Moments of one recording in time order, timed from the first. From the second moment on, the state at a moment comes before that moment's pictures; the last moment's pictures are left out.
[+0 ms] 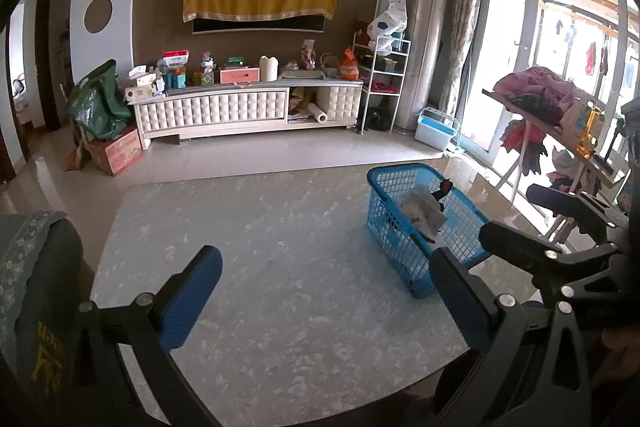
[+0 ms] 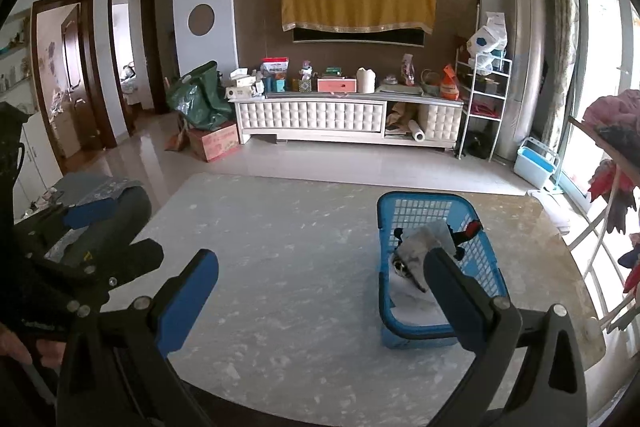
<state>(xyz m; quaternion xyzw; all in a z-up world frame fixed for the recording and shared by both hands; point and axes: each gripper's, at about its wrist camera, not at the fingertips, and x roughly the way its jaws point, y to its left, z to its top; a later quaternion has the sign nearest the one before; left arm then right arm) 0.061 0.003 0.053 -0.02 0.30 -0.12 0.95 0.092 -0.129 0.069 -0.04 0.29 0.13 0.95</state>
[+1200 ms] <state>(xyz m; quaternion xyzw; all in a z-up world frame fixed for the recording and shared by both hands) 0.052 -0.002 0.059 -0.01 0.29 -0.10 0.95 0.075 -0.137 0.069 -0.01 0.29 0.16 0.95</state>
